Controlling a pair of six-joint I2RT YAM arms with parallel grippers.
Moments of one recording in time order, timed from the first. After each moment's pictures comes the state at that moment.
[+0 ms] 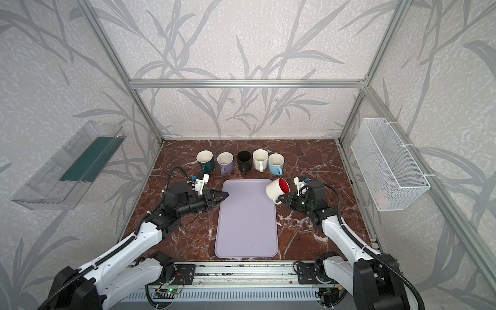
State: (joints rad) left arm -0.42 0.95 0.51 0.07 0.58 -1.00; right arm 0.18 1.07 0.48 -0.08 -0.62 0.66
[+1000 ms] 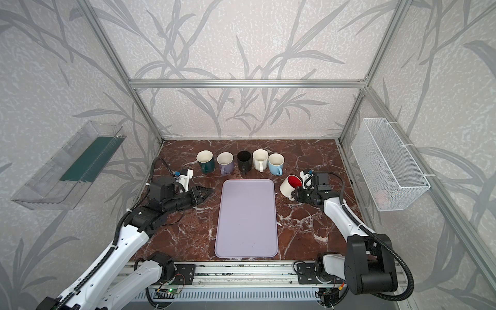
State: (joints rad) left arm -0.30 0.84 0.72 -0.43 0.43 -0.75; right arm 0.05 1.27 0.70 -0.37 -0.42 0.24
